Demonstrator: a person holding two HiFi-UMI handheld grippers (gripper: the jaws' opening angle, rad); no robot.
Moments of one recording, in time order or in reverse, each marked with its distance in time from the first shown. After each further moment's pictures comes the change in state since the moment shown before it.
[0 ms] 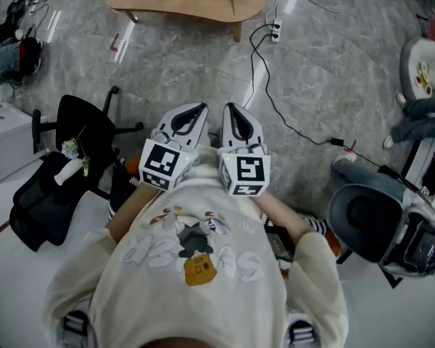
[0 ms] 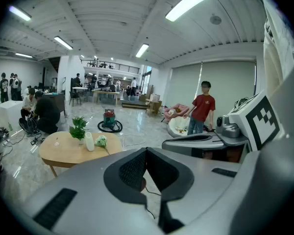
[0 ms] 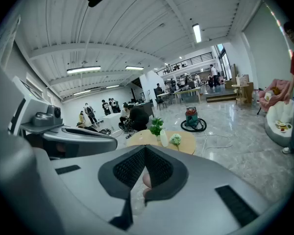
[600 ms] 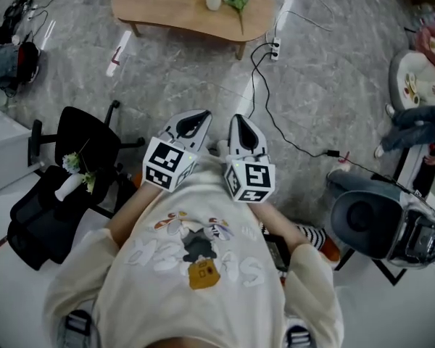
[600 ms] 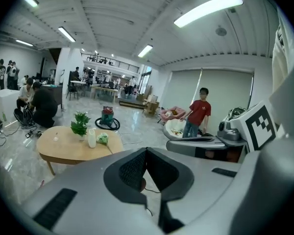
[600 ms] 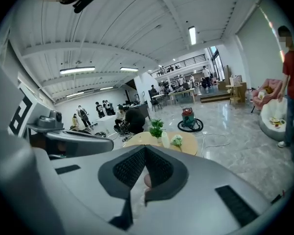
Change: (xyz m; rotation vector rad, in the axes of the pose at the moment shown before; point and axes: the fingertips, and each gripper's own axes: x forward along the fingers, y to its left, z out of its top) left arm -0.052 0.083 -0.006 -0.050 0.012 -0.075; right arm 0.037 0.073 0.010 0.057 -0.029 -0.066
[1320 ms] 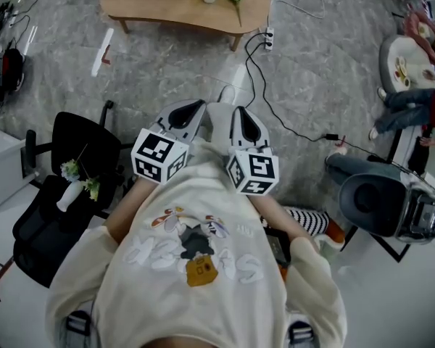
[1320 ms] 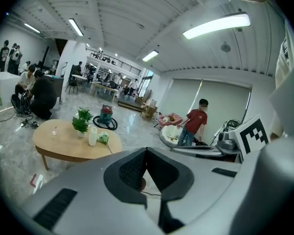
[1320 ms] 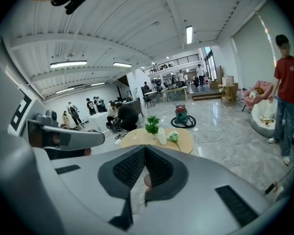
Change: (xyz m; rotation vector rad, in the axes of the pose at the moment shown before) left arm -0.039 0.071 -0.003 -0.086 -0.044 -0.077; right arm 0.034 0.046 -0.014 0.021 0.030 -0.109
